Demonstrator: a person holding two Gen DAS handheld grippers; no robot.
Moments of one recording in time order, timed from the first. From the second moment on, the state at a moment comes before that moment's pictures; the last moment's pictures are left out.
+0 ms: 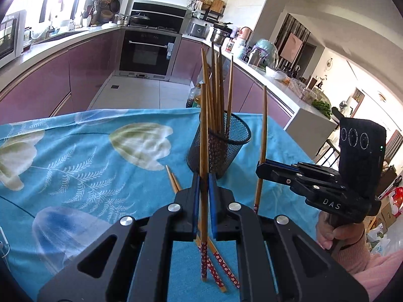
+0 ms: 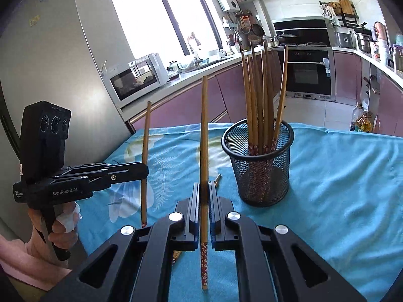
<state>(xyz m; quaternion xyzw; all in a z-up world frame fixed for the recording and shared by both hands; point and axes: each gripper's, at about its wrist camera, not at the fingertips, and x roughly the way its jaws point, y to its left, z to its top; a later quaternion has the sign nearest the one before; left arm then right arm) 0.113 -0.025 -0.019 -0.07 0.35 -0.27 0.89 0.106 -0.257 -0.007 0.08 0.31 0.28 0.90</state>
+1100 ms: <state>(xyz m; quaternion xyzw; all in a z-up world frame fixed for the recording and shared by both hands) 0.151 -0.061 0.104 -0.08 0.22 -0.29 0.93 0.151 -0.288 0.090 0.07 0.20 0.25 0.95</state>
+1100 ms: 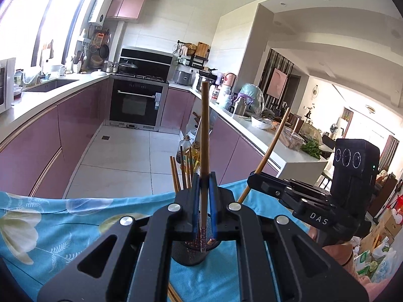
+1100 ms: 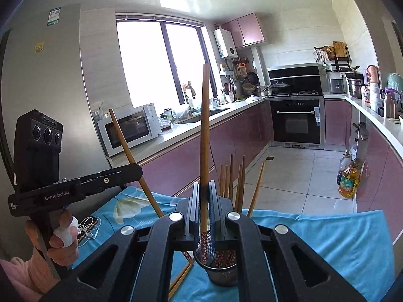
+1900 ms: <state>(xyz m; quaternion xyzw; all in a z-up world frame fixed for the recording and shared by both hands) 0.199 -0.107 0.047 0.01 0.31 -0.26 0.91 0.194 -0.274 0.034 0.05 0.30 0.23 0.92</state>
